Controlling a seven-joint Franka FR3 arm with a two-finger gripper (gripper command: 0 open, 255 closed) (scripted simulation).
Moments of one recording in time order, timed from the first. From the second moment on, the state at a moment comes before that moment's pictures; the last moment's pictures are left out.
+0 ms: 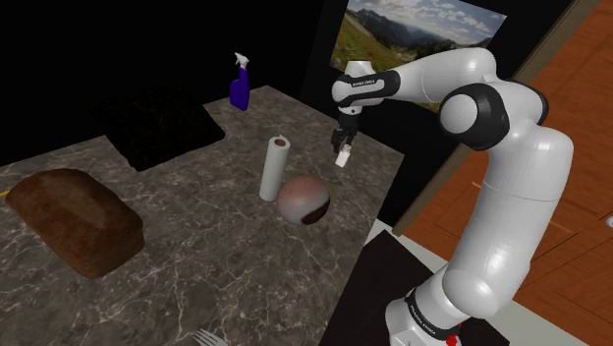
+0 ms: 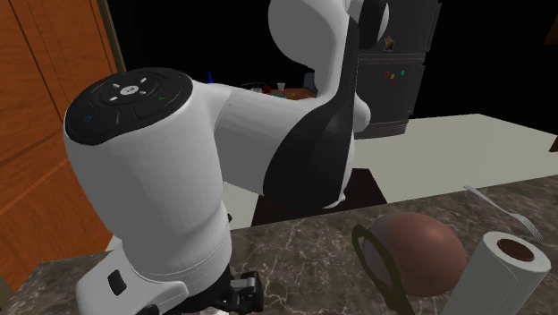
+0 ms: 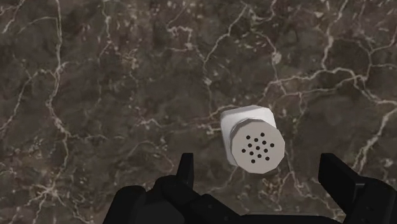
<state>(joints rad) -0.12 0.39 -0.24 -1.73 -0.03 1.96 -0.45</state>
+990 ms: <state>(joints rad) -0.12 0.41 -0.24 -1.76 -0.02 2.00 -0.45</state>
